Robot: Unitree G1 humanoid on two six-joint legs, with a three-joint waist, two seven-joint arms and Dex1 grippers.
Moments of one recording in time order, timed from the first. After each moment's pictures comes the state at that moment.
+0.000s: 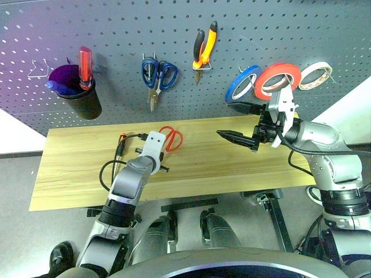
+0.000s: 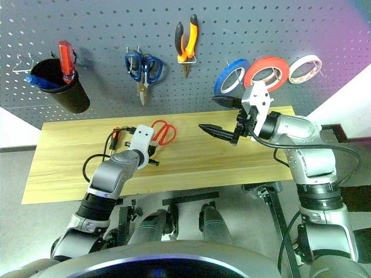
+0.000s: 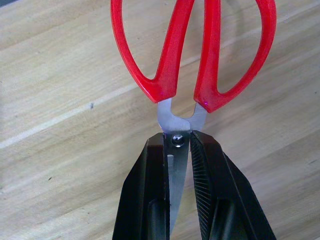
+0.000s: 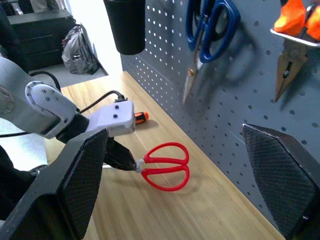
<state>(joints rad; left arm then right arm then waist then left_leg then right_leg) -0.43 0.22 -0.15 -0.01 -0.03 0.95 -0.16 -0.51 -0.65 -0.04 -0.10 0.52 0.38 1.03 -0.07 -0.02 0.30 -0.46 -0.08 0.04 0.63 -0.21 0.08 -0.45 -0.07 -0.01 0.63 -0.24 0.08</state>
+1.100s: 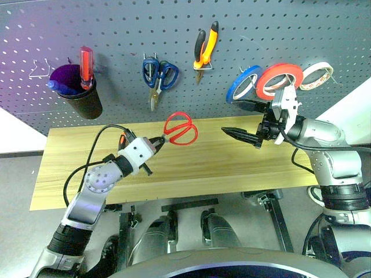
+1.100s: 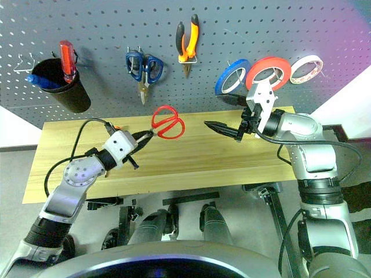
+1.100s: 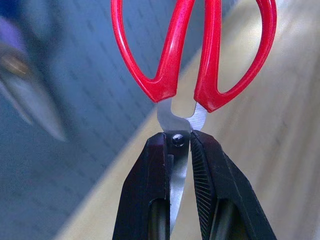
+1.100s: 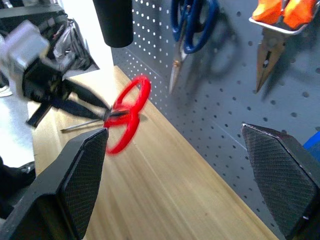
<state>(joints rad) -0.19 0.53 -0.09 -0.19 0.01 -0.04 -0.52 -0.53 -0.66 -0.06 -0.01 0.50 0.32 1.10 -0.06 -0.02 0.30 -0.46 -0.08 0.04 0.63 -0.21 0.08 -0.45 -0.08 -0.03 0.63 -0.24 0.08</state>
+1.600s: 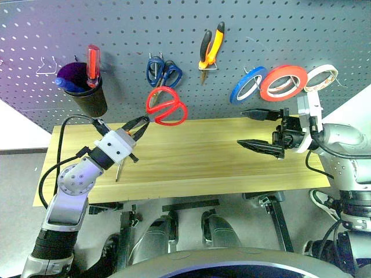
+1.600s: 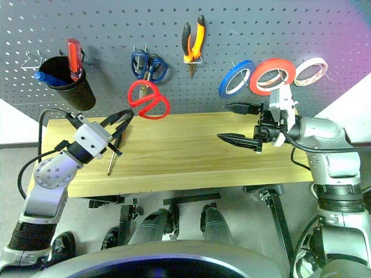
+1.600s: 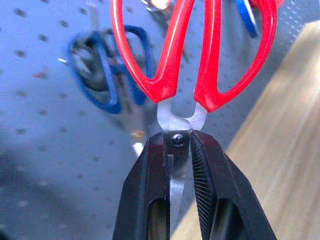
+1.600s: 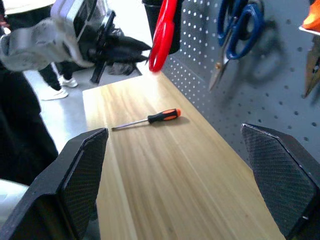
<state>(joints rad) -0.17 0.56 0.06 -0.26 -0.01 -0.18 -0.50 -0.47 -0.77 -0.16 -0.01 0.63 0.37 1.29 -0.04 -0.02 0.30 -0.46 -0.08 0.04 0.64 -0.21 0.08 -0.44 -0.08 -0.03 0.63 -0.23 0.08</state>
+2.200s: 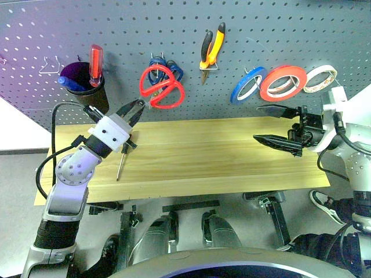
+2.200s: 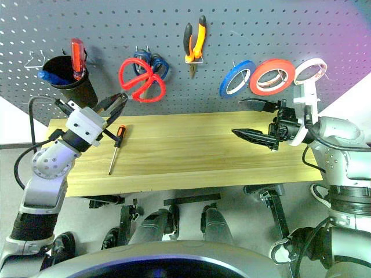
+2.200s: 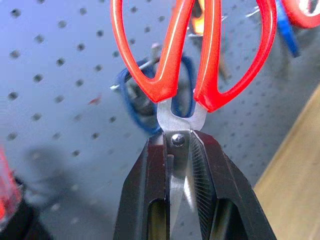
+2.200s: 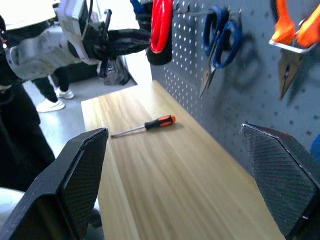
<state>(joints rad) -0.26 0.55 0.09 -0.19 0.00 -0.17 -0.43 -0.45 -0.79 -0.25 0.01 0.69 0.40 1.32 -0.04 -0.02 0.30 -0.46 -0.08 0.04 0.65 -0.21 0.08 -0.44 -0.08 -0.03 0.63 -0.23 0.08</state>
